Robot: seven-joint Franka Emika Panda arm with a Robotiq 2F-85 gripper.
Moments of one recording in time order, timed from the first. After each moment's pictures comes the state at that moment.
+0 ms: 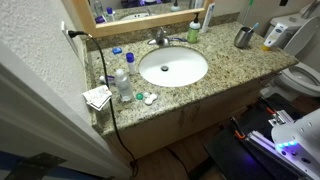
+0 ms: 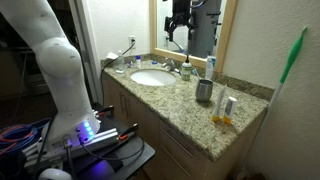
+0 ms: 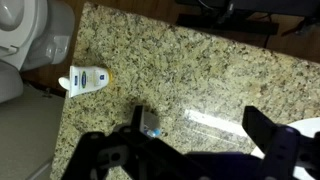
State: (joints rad) arm -0.12 -0.25 -0.21 -2.07 -0.28 1.71 -0.42
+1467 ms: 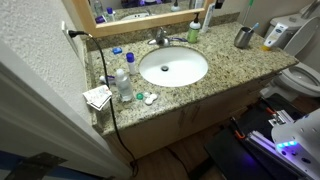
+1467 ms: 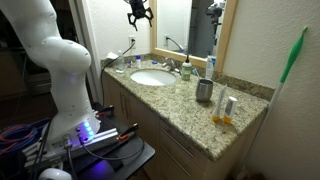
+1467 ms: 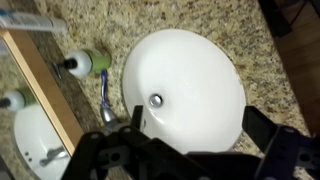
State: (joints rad) arm 0.24 -0.23 0.15 -2.01 -0.26 1.89 -0.54
